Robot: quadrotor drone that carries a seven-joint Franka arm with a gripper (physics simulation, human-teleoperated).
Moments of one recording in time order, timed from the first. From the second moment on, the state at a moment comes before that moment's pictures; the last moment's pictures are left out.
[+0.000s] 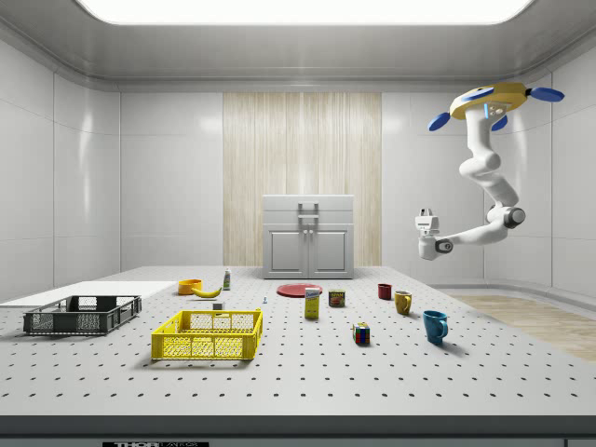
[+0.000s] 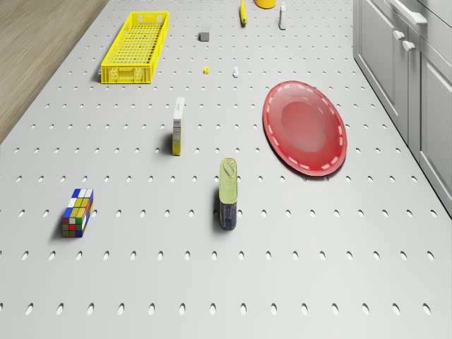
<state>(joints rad) -0.01 -0.72 0.01 -2.05 0.01 1.38 0.79</state>
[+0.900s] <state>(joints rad) 0.20 -0.76 -0.59 -2.34 0.93 1.39 0.64</state>
